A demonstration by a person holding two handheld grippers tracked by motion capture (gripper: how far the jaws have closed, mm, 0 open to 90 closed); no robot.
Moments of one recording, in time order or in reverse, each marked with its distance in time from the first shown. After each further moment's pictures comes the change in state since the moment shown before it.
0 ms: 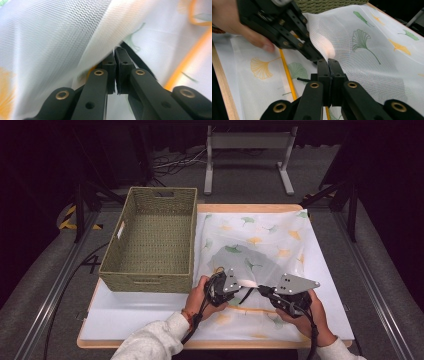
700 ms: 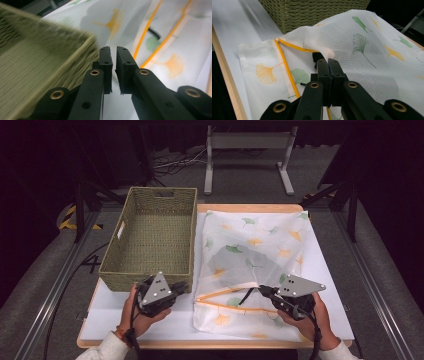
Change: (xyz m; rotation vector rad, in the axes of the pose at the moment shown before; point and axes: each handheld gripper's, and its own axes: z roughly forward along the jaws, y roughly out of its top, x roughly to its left) left arm 0.026 -0.086 -0.153 -0.116 0.156 -0.118; right arm 0.007 0.008 -0.013 -0.028 -0.011 -0.007
